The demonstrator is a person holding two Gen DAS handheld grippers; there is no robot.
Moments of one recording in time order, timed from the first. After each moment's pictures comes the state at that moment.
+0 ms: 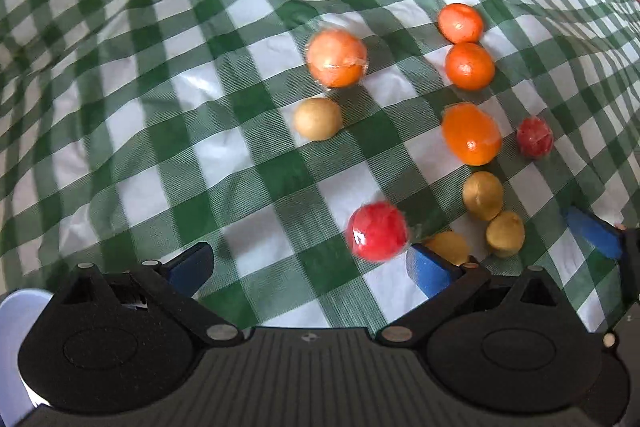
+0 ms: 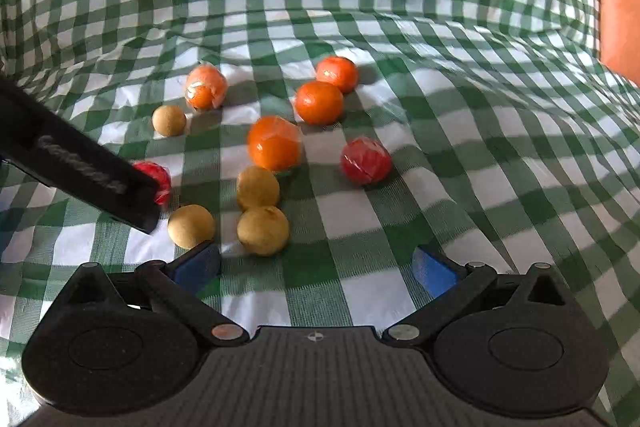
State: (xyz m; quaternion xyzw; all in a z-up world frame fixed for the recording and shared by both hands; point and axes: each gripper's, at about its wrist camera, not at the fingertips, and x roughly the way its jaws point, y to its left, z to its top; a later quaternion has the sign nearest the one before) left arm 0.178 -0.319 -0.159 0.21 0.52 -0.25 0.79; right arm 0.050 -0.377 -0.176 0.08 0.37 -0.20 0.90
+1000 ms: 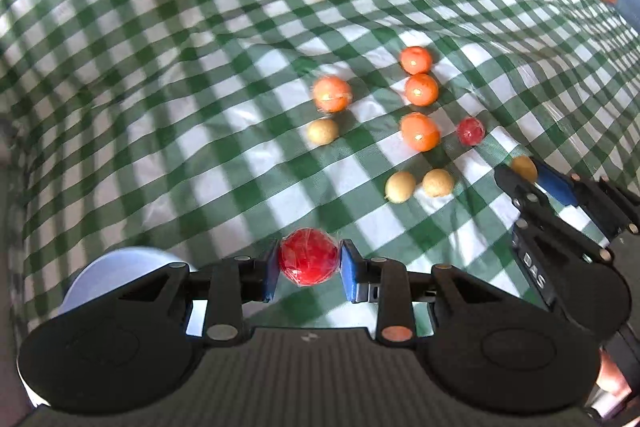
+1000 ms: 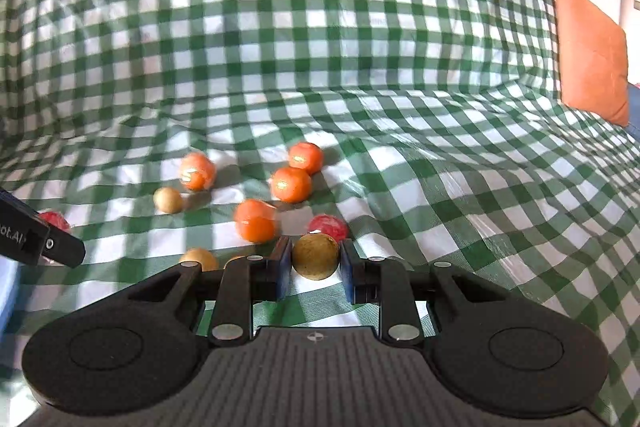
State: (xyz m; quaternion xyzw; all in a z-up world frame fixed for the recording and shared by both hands) left arm 0.104 -0.256 -0.069 0.22 0.46 -0.26 0.82; right arm 0.005 -0.363 -0.130 0.07 0.27 -0.24 0.93
